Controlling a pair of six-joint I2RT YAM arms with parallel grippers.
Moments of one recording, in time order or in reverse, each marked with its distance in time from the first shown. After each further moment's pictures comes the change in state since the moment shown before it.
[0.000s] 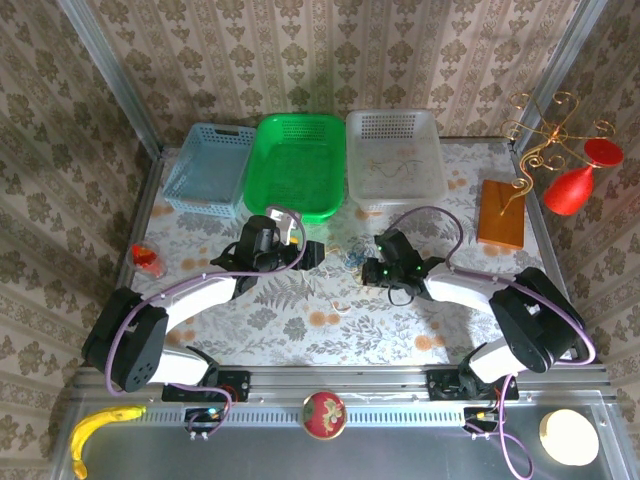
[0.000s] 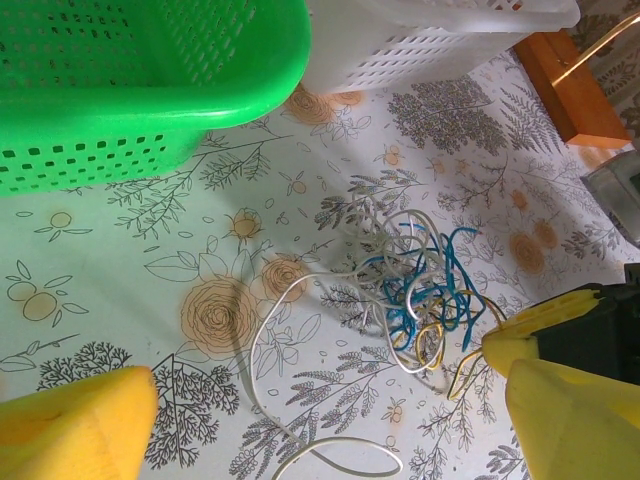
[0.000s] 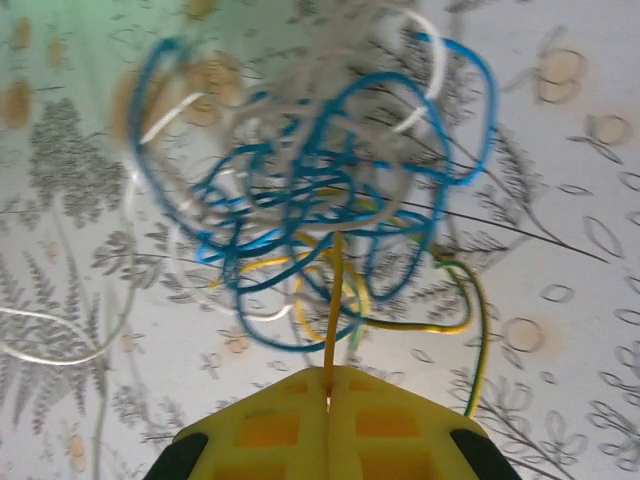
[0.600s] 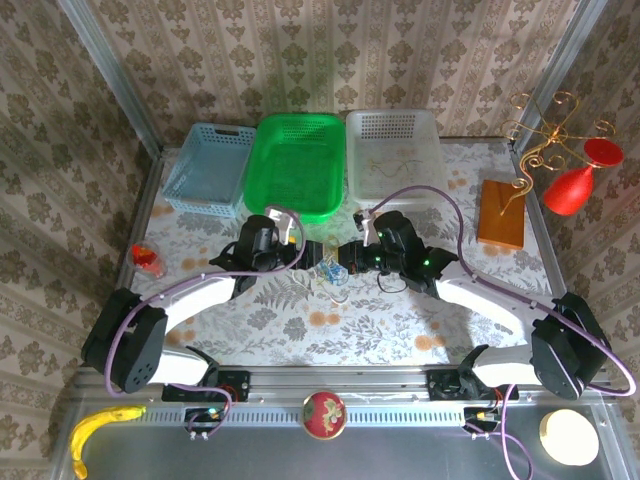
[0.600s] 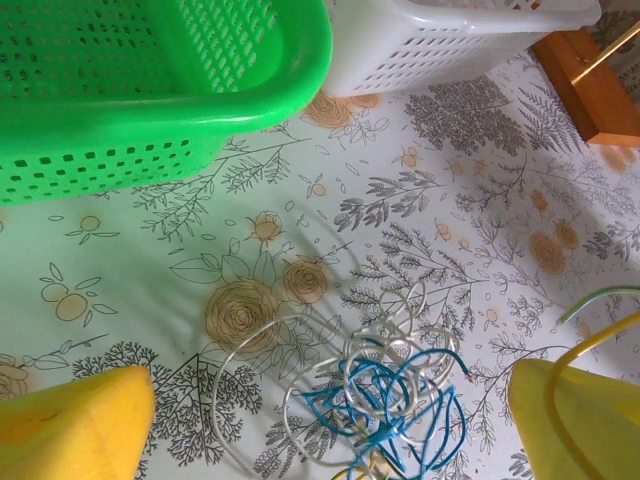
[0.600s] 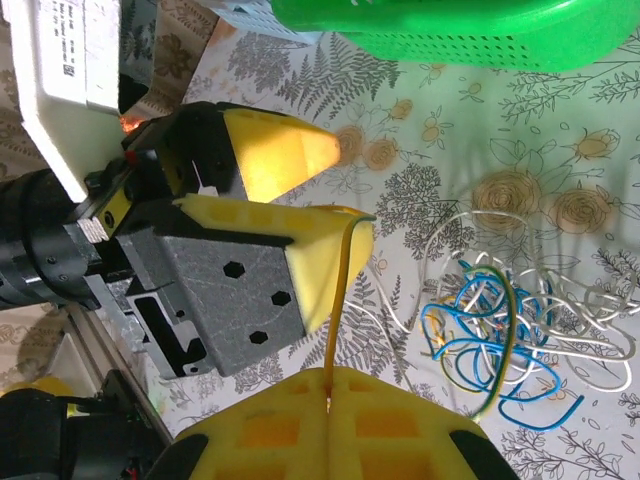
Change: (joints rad) left arm 0.011 -0.010 0.000 -0.014 -0.023 0.023; right arm 0.079 -0.175 0.152 -0.019 -0.179 -0.073
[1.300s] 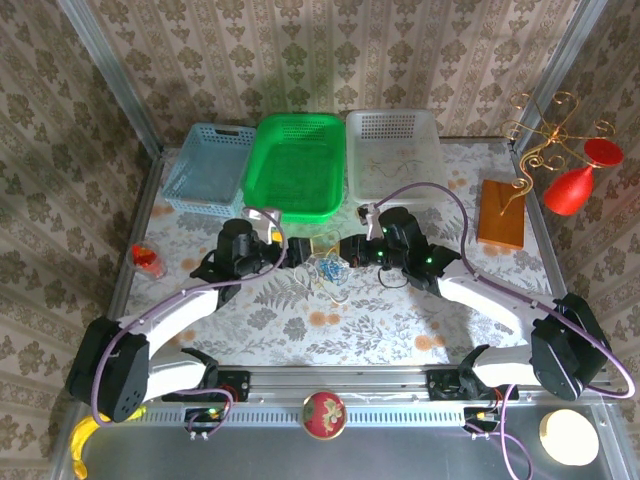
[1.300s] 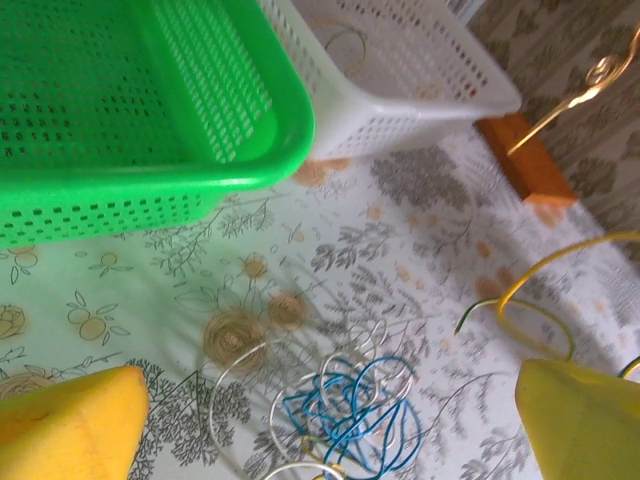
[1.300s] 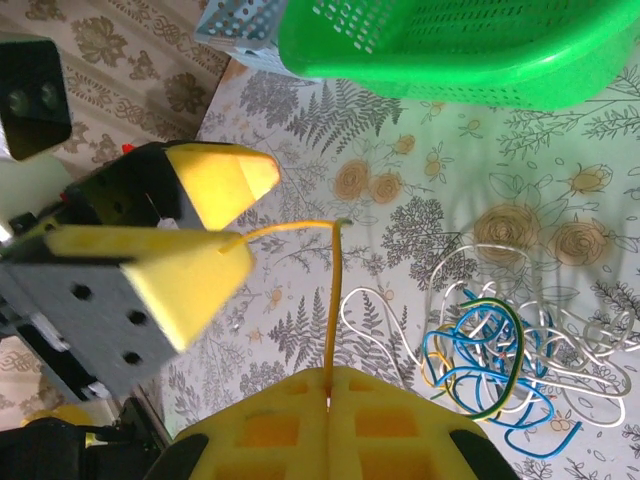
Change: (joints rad) left arm 0.098 -0.168 -0.091 0.079 0.108 -0.071; right arm -0.035 -0.005 0.000 0.051 -0.011 0.031
